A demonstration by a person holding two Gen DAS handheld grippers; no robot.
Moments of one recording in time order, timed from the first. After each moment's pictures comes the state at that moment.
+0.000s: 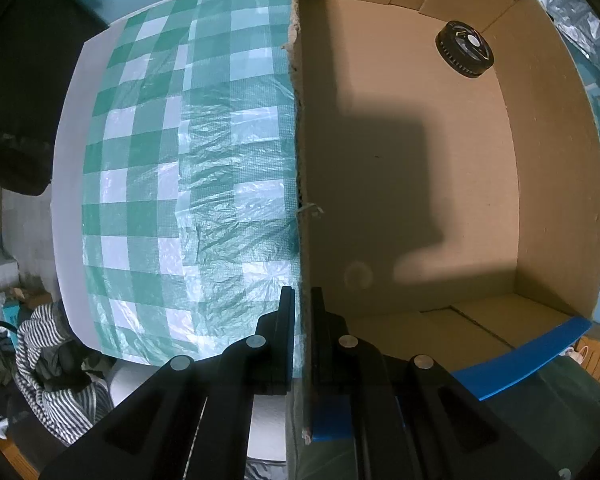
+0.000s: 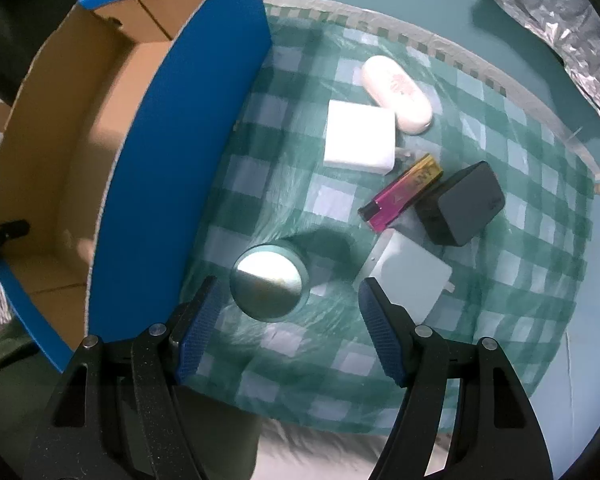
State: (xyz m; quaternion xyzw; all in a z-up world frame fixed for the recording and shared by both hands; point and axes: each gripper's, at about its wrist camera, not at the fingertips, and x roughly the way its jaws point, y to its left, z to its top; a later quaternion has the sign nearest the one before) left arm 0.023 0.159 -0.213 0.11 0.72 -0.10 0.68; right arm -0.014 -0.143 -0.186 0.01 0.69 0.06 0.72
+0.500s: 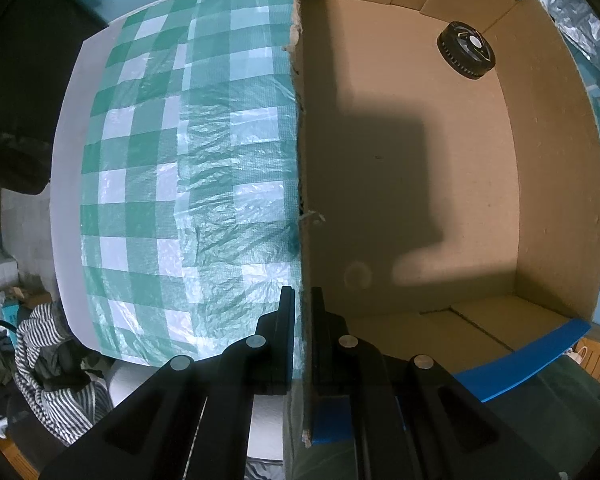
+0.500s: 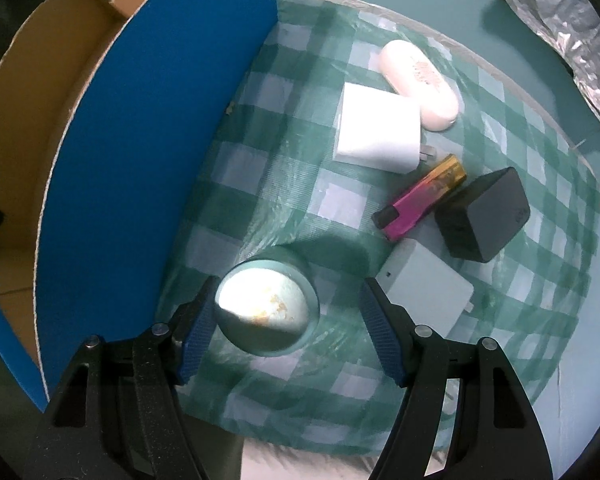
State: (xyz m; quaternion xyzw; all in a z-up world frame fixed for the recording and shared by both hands) left arm 0.026 0.158 -0.216 0.11 0.72 -0.10 0.67; right arm -0.009 -0.133 -0.216 -0.02 0.69 0.06 0.72
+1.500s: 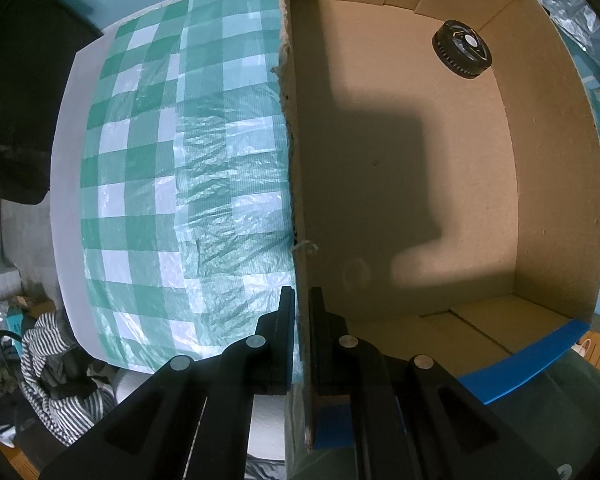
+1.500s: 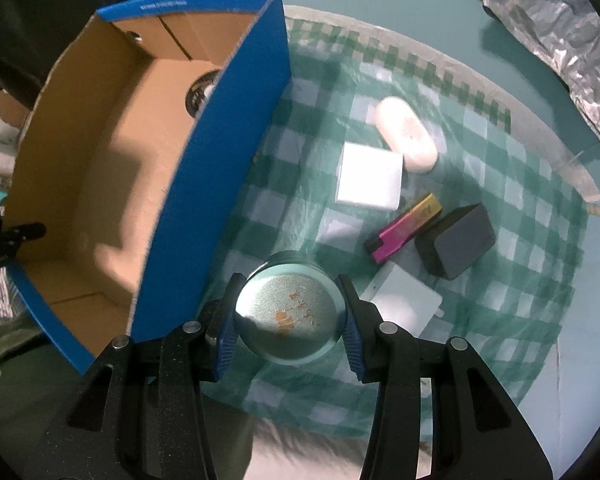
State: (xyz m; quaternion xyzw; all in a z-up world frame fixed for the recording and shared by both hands) left arm 0.036 0.148 -0.213 0.12 0.72 -0.11 0.67; right arm 0.006 -0.134 -0.145 0.00 0.68 0.08 0.73
